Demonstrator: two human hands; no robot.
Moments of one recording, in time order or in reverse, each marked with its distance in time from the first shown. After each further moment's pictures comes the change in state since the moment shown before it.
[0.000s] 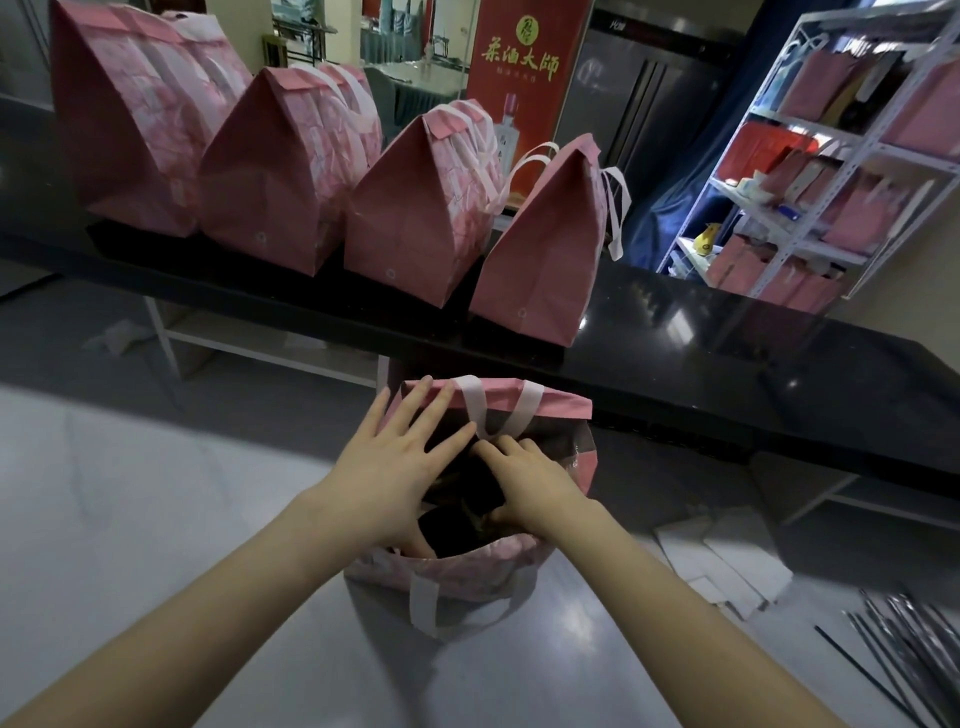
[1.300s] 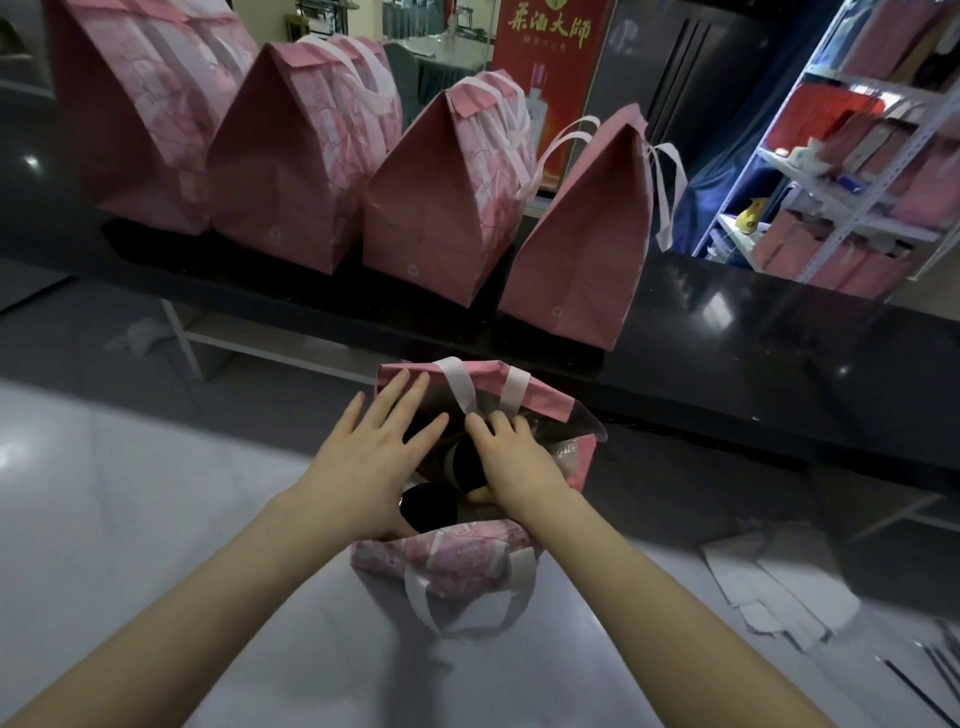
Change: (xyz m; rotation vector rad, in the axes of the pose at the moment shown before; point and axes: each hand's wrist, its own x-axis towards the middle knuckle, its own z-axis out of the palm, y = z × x) left_hand 0.012 -0.047 0.021 -0.033 -0.068 -0.123; right_hand 0.066 -0.023 0.009 0.067 0.069 -0.006
